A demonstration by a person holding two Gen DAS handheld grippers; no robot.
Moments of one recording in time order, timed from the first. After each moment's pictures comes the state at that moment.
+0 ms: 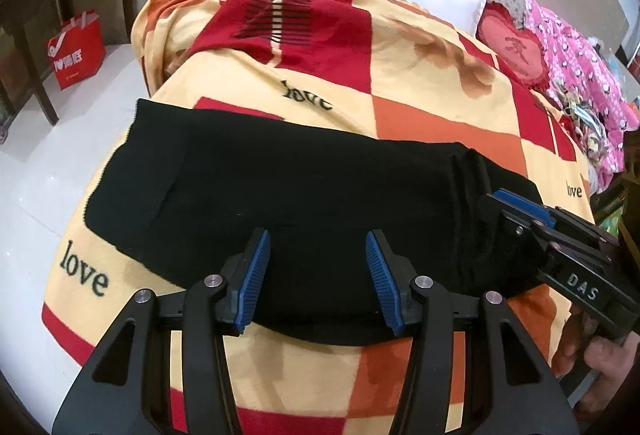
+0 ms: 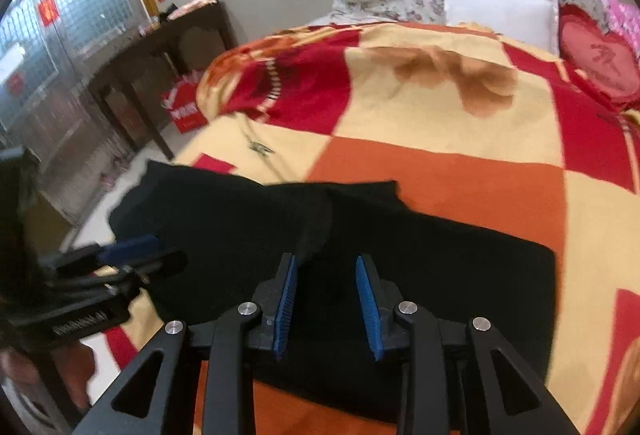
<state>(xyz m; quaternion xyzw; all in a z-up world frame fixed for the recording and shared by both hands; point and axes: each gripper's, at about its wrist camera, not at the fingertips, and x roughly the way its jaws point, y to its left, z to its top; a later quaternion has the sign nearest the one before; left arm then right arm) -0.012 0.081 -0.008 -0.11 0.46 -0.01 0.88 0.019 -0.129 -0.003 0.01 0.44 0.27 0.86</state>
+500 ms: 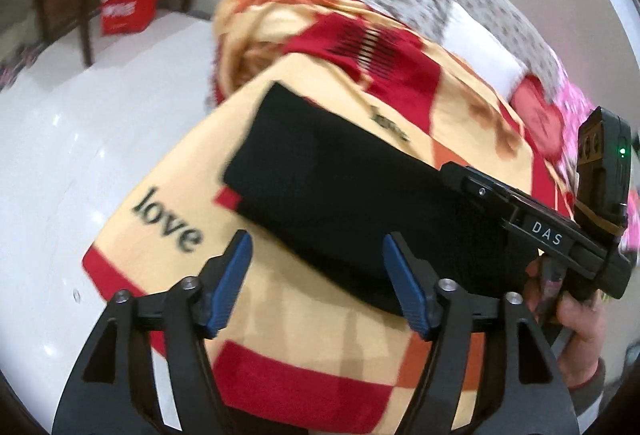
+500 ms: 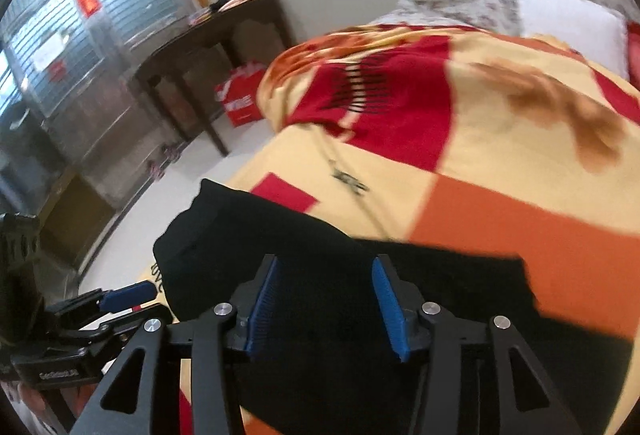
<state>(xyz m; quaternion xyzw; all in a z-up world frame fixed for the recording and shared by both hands) -0.064 0.162 -0.007 -0.24 0.43 0.06 0.87 0.055 -0.038 0.001 -0.03 0.43 0.37 0.82</state>
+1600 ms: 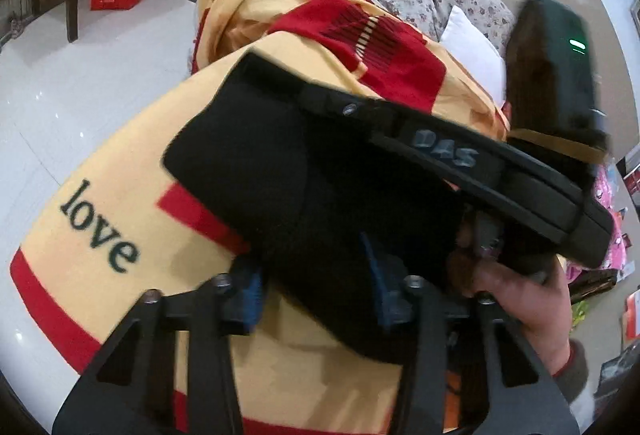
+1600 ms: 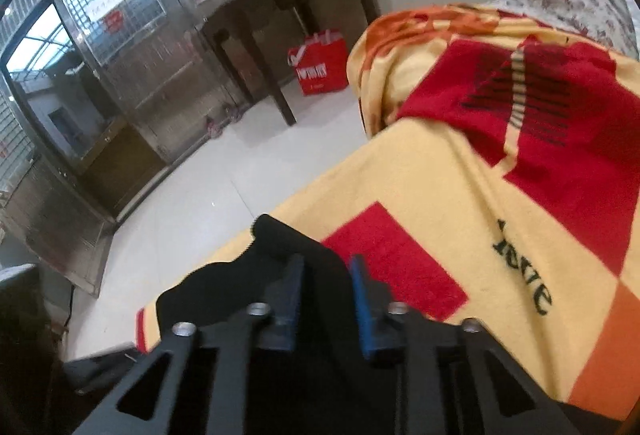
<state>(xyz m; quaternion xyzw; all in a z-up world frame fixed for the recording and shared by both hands) -0.032 0.150 -0.030 -0.27 0.42 0.02 0.87 0.093 0.065 -0.034 -0.03 0.42 0.50 0.76</state>
